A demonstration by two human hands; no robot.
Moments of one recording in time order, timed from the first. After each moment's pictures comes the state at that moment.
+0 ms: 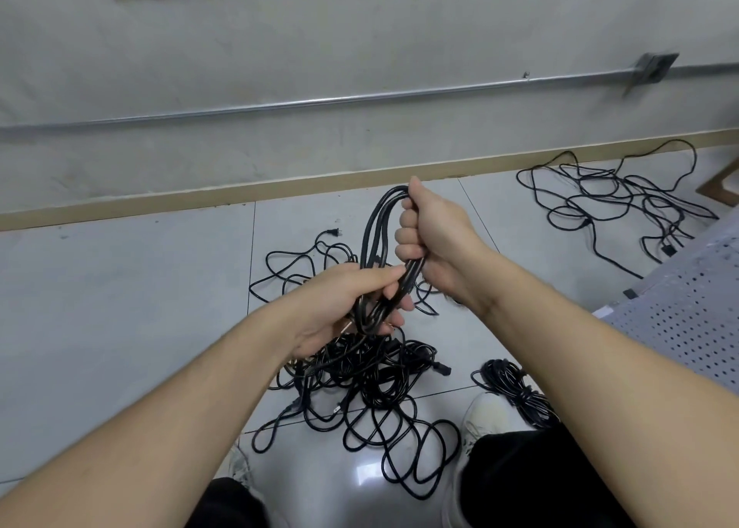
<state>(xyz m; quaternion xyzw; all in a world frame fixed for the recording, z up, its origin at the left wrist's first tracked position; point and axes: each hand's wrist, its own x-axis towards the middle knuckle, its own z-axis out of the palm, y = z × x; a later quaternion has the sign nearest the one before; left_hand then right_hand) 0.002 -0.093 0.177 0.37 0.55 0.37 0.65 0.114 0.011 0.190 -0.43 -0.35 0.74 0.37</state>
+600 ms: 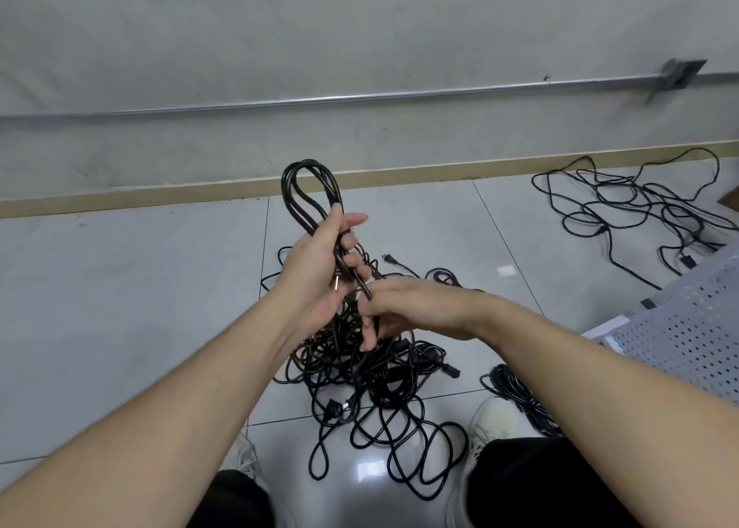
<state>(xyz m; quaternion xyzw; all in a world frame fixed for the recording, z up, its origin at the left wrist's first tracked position) -0.023 -0.078 0.167 0.14 0.50 0.65 0.55 0.121 -0.026 0.152 -0.29 -0.70 0.65 -0.07</state>
